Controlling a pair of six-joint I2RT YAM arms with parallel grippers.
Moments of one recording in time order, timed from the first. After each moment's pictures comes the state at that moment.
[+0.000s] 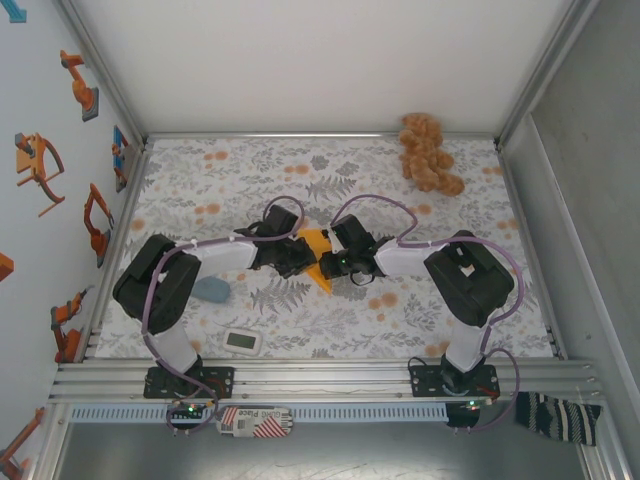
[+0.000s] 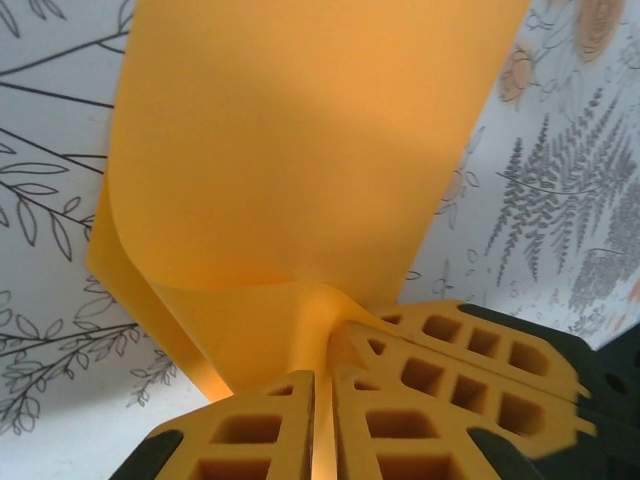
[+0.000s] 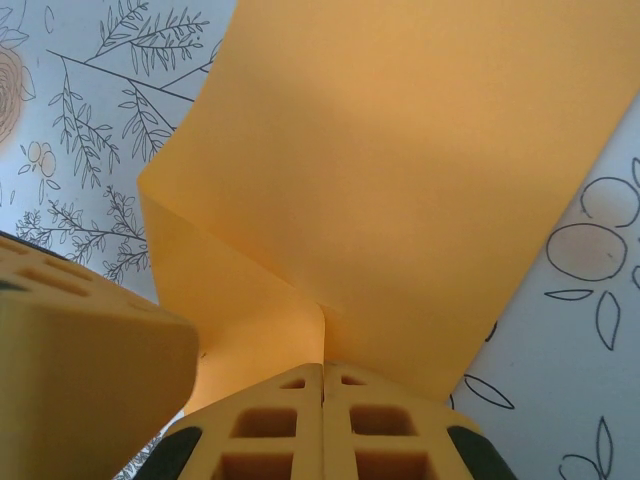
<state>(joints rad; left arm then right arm) -0.69 1.75 0.93 -0.20 0.33 -1.05 0.72 1.82 0.92 -0.05 -0.27 0.43</state>
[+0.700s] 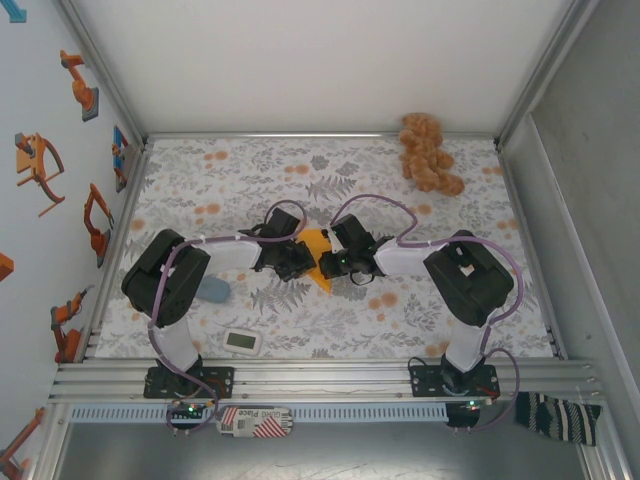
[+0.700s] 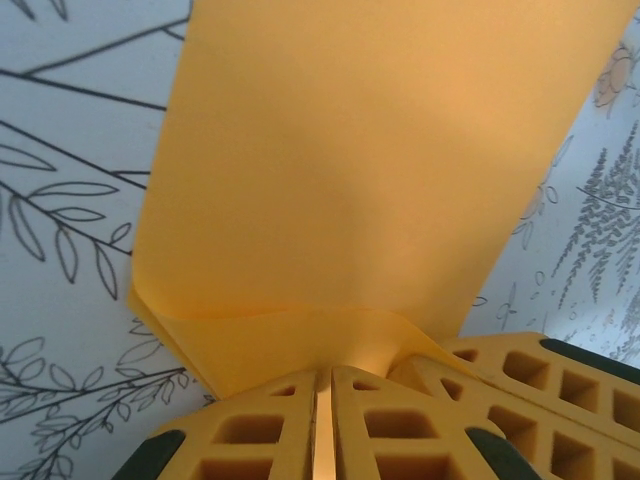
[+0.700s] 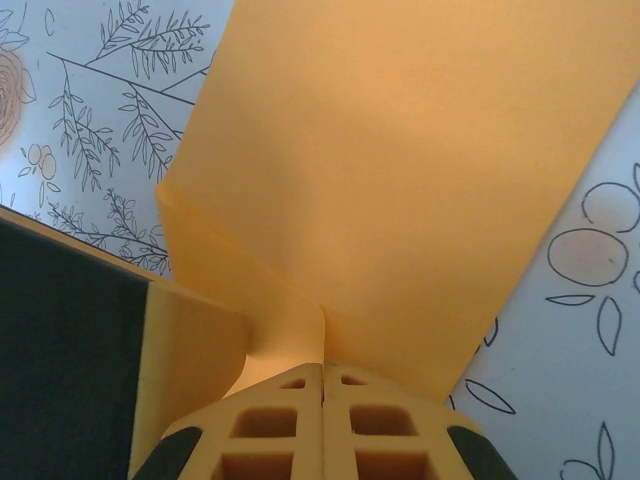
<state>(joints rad) -0.69 1.81 0.94 -0.20 0.33 -1.05 0.72 1.82 0.92 -0.06 -0.27 0.43</state>
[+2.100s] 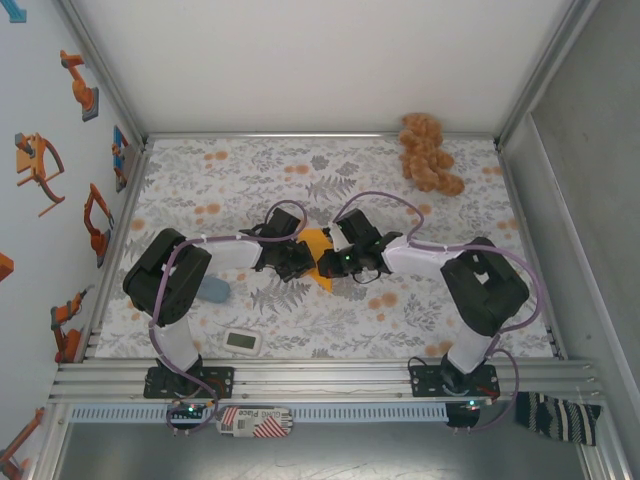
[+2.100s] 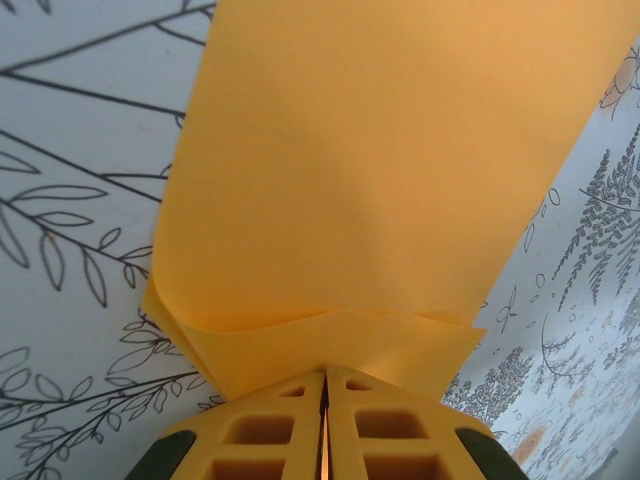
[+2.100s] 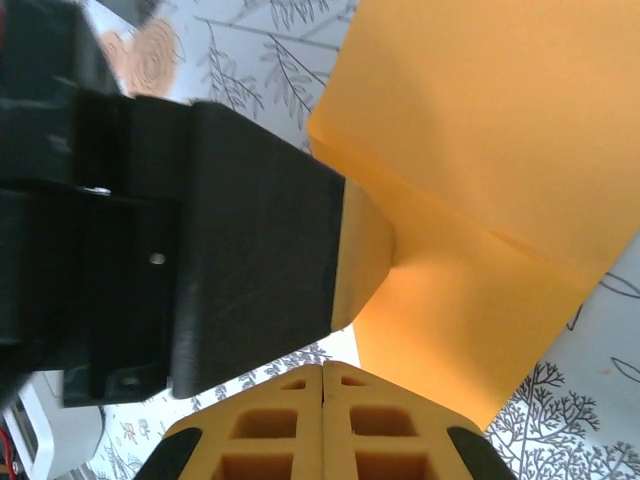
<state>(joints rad) -0.69 1.82 0.94 -0.20 0.33 -1.06 0.71 1.74 0.93 -0.17 -0.48 0.50</state>
